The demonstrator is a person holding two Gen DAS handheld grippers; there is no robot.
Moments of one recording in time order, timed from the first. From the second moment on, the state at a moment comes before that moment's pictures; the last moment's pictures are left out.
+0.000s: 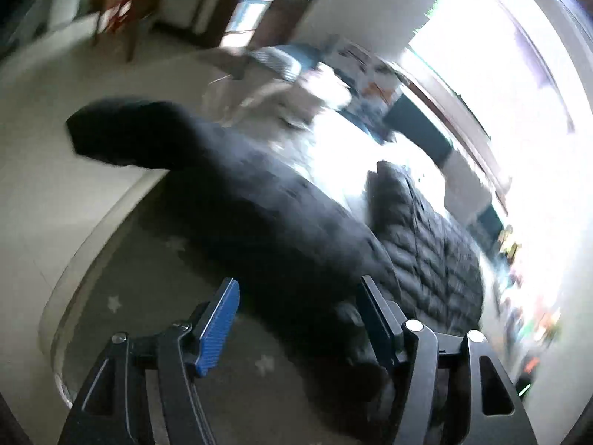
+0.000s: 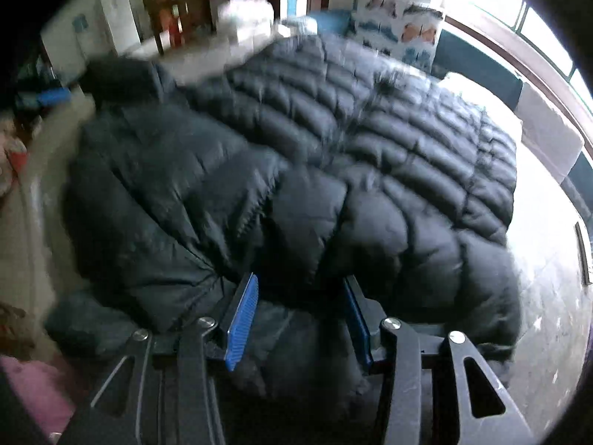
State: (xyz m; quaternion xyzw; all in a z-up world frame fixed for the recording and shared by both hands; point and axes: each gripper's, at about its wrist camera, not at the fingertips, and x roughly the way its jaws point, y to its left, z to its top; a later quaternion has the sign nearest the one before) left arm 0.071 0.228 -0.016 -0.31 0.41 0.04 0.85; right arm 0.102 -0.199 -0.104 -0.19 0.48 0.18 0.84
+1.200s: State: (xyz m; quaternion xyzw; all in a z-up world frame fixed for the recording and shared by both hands) left arm 0.130 0.018 0.131 -0.08 0.29 -0.13 0.95; right arm 0.075 -0.229 -0.052 -0.13 0.42 0.19 0.88
